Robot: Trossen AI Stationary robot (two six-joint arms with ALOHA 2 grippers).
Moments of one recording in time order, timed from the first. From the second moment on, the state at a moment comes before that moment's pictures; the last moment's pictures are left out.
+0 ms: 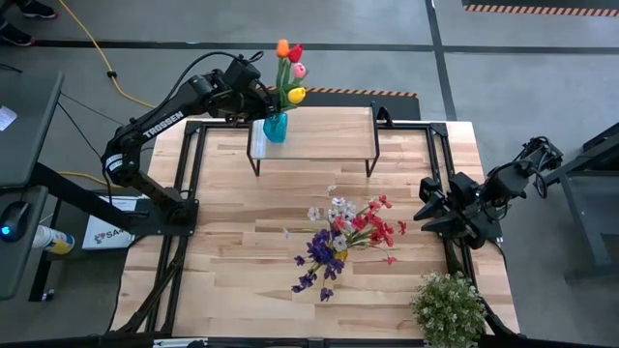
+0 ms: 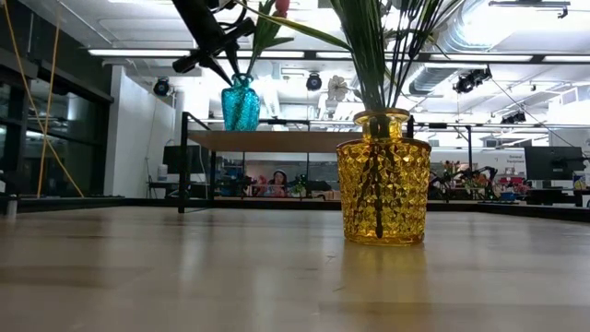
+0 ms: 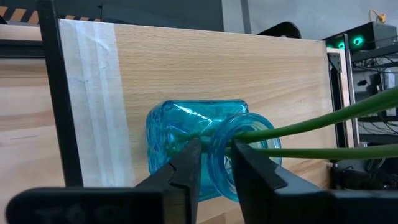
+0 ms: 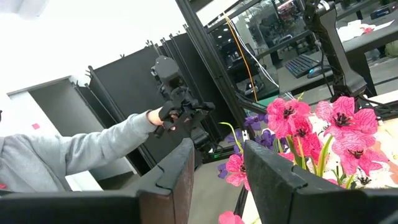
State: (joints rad) left arm 0.68 1.49 1.60 -0.98 0.05 -0.86; right arm 0.58 0.53 0.71 -0.04 0.18 0.49
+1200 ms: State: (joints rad) left arm 0.68 1.46 1.60 -1.00 0.05 -0.86; right arm 0.58 0.53 0.71 -0.04 0.15 0.49
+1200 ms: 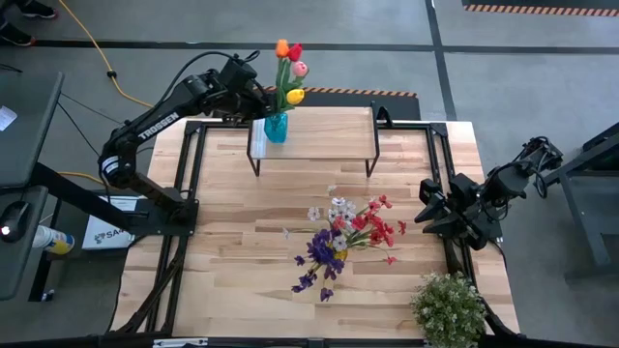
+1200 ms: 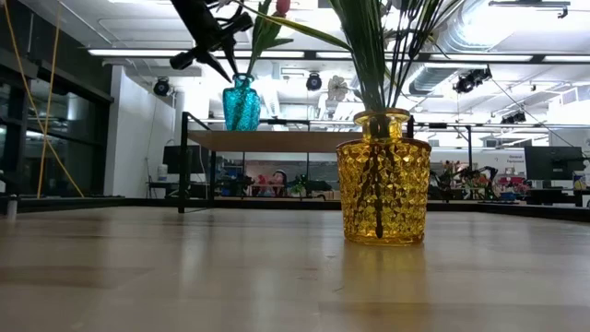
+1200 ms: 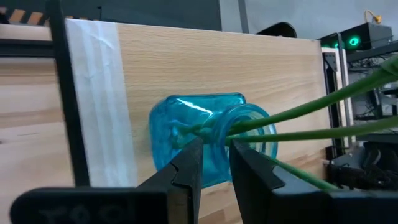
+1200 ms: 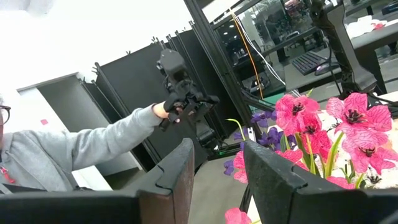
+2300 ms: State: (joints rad) left arm 0.49 1.24 1.87 -1.57 -0.08 -0.77; right arm 0.58 0.53 0.71 -0.15 -0.04 0.59
